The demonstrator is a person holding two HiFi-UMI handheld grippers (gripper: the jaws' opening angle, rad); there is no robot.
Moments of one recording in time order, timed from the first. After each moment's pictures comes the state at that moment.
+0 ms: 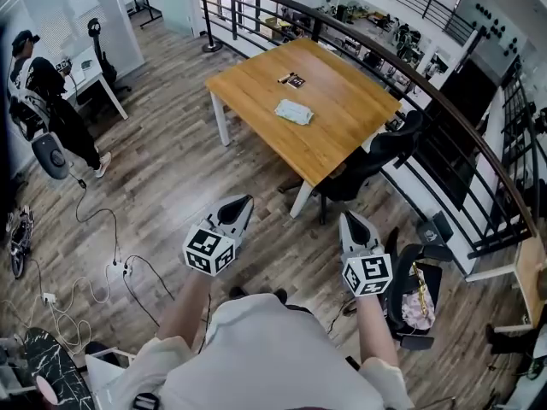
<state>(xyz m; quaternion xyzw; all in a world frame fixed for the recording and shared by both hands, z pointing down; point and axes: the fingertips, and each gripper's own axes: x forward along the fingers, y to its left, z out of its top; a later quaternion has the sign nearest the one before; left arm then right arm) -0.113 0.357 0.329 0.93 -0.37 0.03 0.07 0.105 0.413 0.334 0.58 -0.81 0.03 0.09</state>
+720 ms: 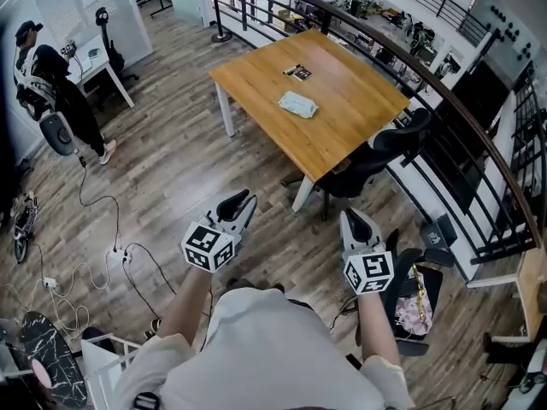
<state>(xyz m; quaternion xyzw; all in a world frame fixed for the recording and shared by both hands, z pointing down) -0.088 0.356 0.346 0.92 -0.39 0.03 0.09 0.134 0.402 0.354 0.56 -0.82 0.04 0.10</state>
